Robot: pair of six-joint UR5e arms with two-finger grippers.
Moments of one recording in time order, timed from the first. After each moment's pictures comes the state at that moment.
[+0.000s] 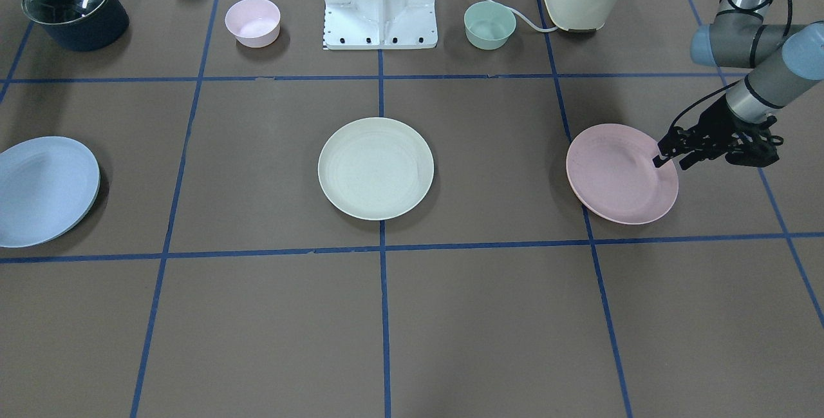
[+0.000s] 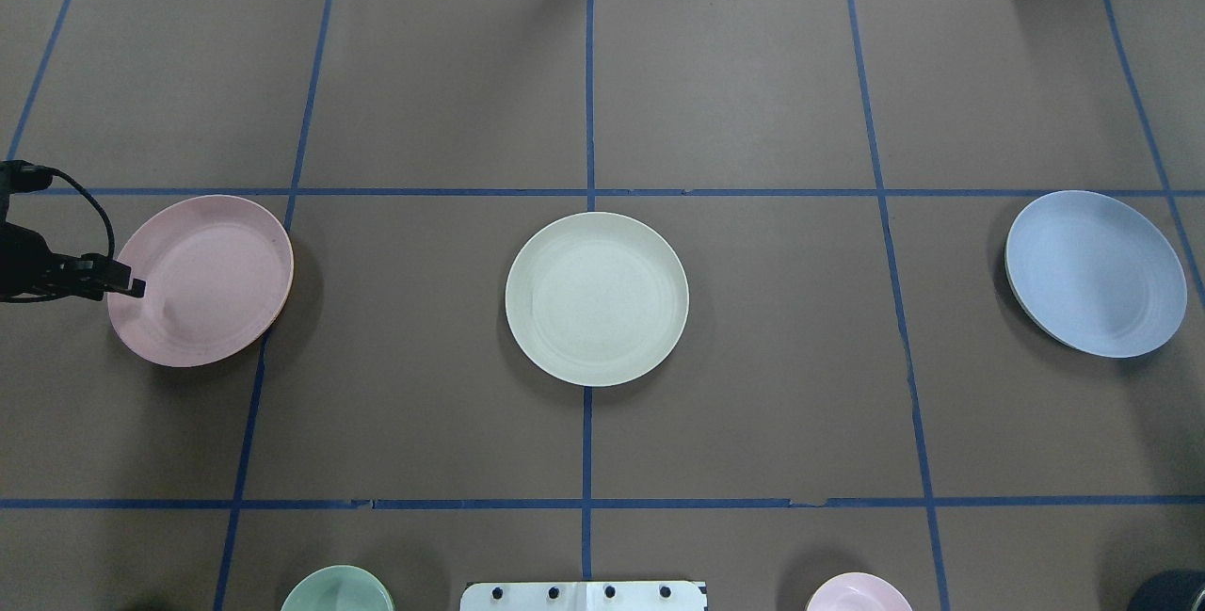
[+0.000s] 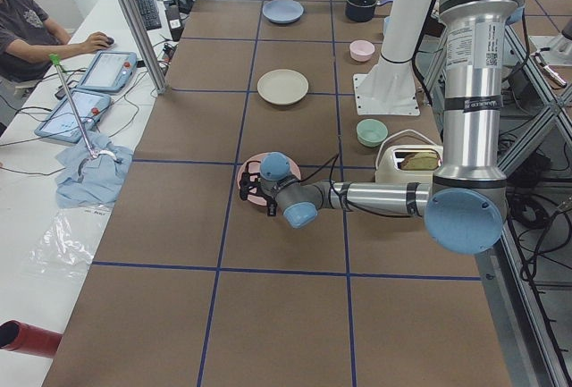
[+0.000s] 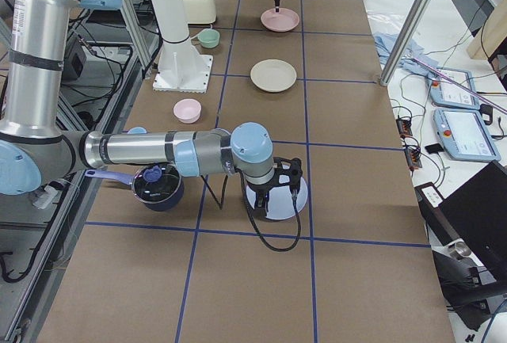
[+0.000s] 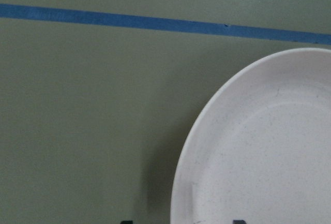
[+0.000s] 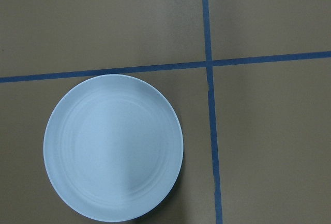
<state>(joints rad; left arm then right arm) -0.95 -1.53 -1.49 -2.51 -2.25 -0.96 1.60 -1.79 1.88 -1.48 2.45 0.17</state>
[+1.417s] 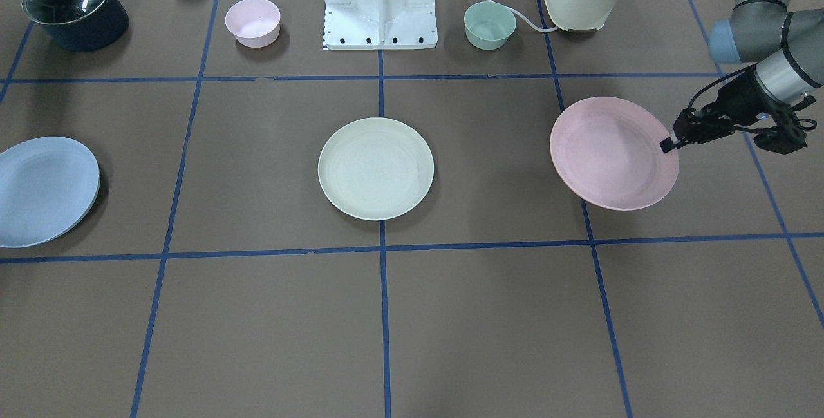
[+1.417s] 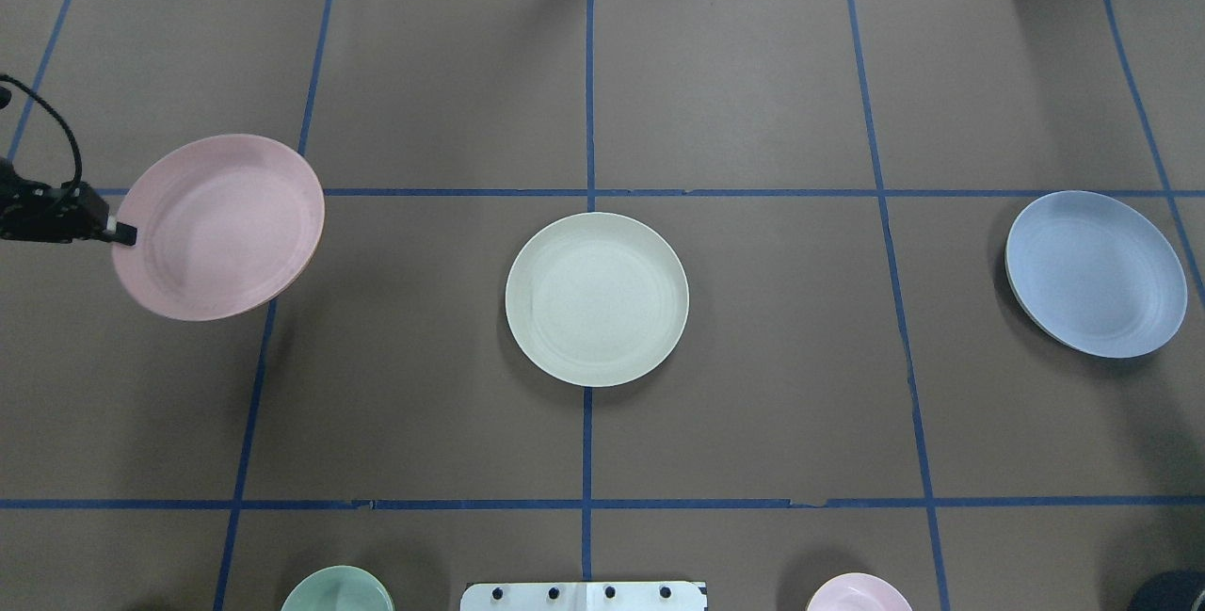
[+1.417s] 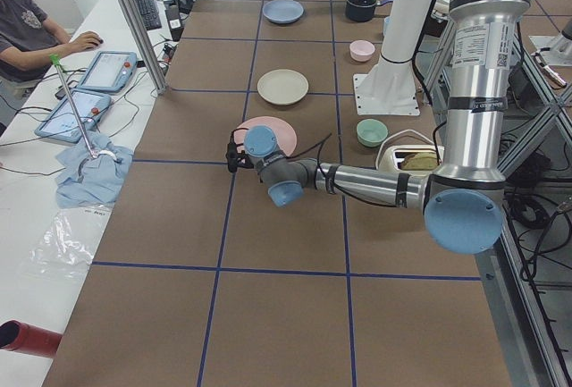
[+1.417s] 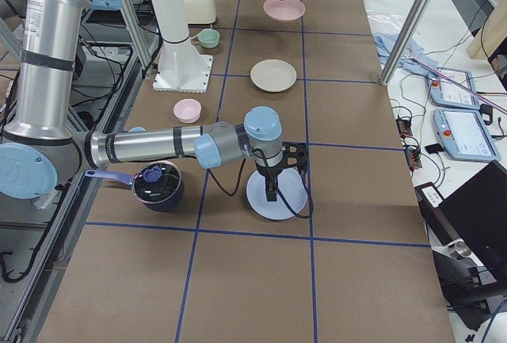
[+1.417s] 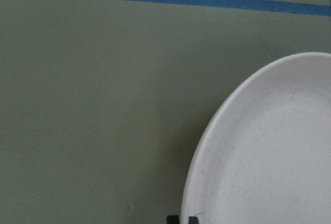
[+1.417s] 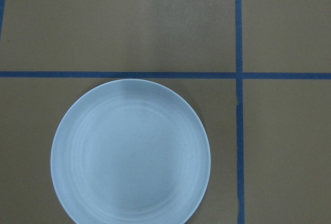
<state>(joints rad) -1.10 -1.63 -1.61 -2.49 -2.50 -1.19 1.41 -1.76 1.88 -1.34 2.32 0.34</state>
